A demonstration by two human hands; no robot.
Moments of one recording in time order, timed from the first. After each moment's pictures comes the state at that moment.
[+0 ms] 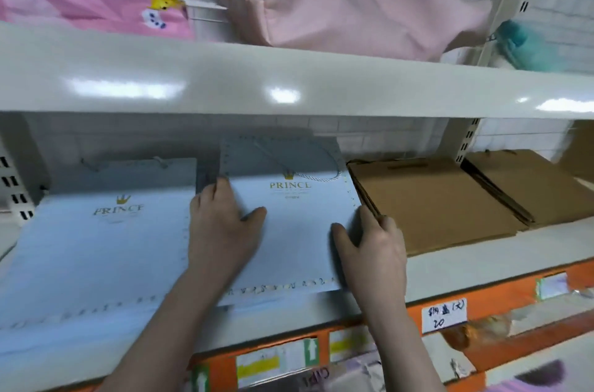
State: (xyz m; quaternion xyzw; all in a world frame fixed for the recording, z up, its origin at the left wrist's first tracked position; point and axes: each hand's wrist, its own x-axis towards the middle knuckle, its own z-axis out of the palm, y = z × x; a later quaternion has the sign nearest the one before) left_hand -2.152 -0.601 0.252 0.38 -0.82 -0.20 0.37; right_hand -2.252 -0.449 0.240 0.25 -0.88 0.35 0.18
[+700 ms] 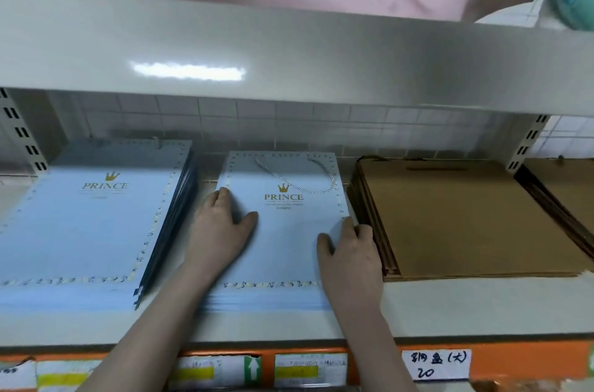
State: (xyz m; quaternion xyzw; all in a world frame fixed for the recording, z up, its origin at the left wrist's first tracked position) left_hand -2.204 -0.602 0.212 0.46 -0.81 -0.19 0.30; right_hand -2.321 -0.457 0.203 0.37 -0.87 0.29 0.11
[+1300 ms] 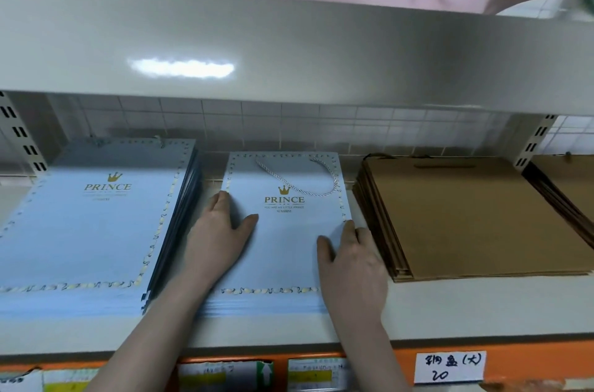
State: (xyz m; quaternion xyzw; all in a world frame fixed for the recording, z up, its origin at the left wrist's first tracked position) left_hand -2.194 -0.603 0.212 0.47 -0.82 -0.20 0.27; right_hand -2.301 -0.468 0.194 0.32 -0.90 0.27 0.12
